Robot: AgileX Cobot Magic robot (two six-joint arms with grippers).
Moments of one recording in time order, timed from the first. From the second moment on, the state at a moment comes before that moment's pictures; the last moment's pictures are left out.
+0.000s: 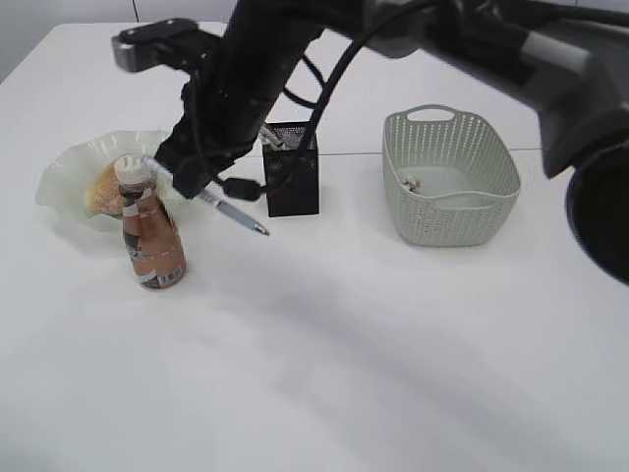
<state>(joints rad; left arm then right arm) 0.08 1.12 -0.82 -0.23 0.97 0.08 0.58 2.36 -2.36 0.39 1.24 -0.54</state>
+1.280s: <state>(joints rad) 0.08 1.12 -0.77 -0.23 0.95 0.08 0.16 2.45 -2.37 1.21 0.92 -1.13</state>
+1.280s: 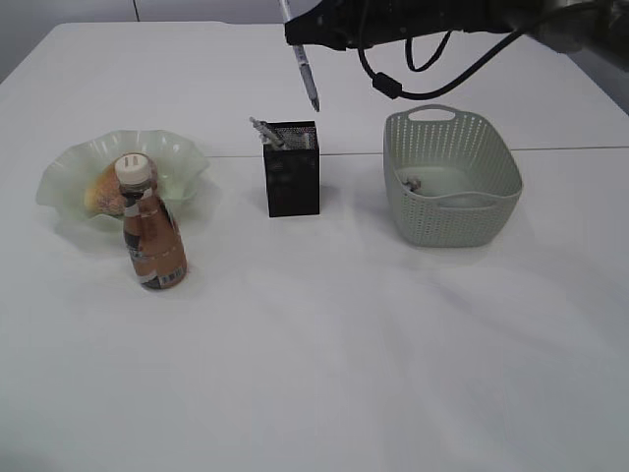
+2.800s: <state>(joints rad) 0.08 1.12 -0.77 -0.23 0.94 0.08 0.18 2.65 -2.37 1.55 0.77 -1.49</state>
